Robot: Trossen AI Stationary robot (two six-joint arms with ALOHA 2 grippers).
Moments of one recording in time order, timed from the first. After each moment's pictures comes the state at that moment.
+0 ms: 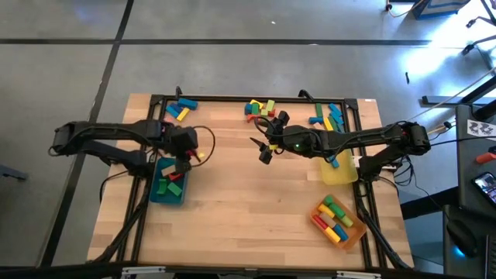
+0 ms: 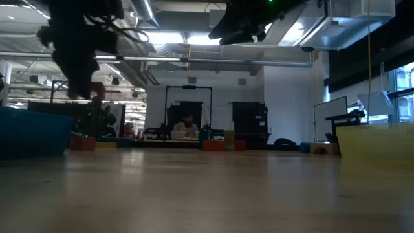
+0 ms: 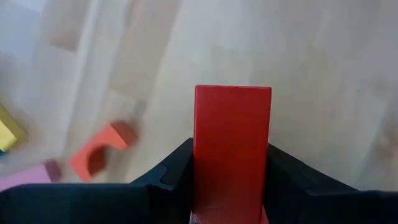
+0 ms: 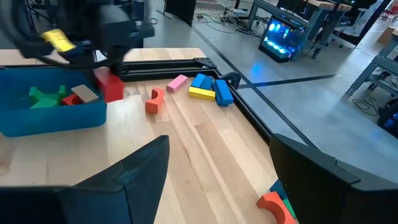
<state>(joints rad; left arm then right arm) 0.13 1.07 0.82 -1.04 -0.12 -0.18 0.01 1.48 1.08 0.05 0.45 -0.03</state>
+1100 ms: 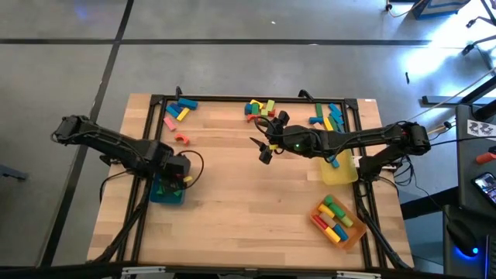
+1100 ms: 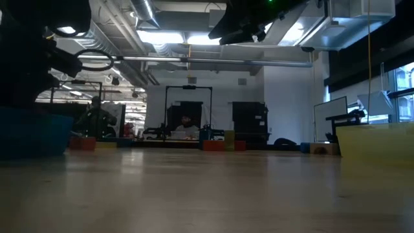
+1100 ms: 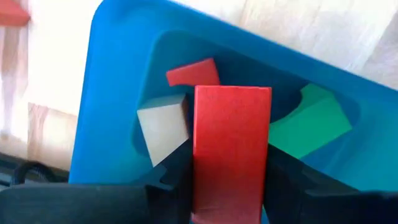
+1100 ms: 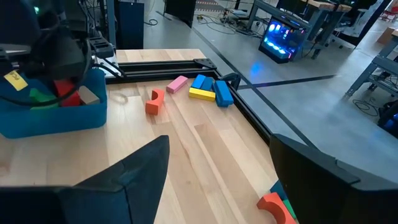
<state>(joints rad) -0.20 1.06 0.64 -1.12 -0.04 -0.50 0.01 1.48 1.08 0.06 0.45 -0.03</state>
